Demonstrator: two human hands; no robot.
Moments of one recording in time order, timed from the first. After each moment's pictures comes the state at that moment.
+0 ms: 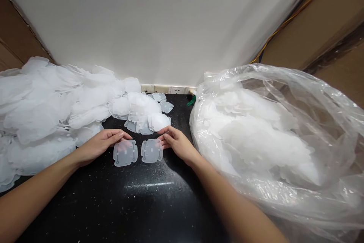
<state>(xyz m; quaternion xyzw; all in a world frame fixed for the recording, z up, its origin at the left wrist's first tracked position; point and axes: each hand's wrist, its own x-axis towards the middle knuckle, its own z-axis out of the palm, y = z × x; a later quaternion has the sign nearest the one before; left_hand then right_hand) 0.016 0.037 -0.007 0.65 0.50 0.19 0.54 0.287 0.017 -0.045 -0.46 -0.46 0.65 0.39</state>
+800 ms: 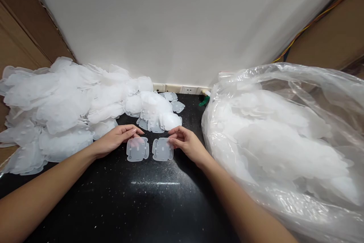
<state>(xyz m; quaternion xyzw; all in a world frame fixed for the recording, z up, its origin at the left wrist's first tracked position) 0.015 0.035 -0.016 0.62 0.49 0.22 0.57 0.284 0.011 -0.044 -0.47 -0.52 0.60 0.38</state>
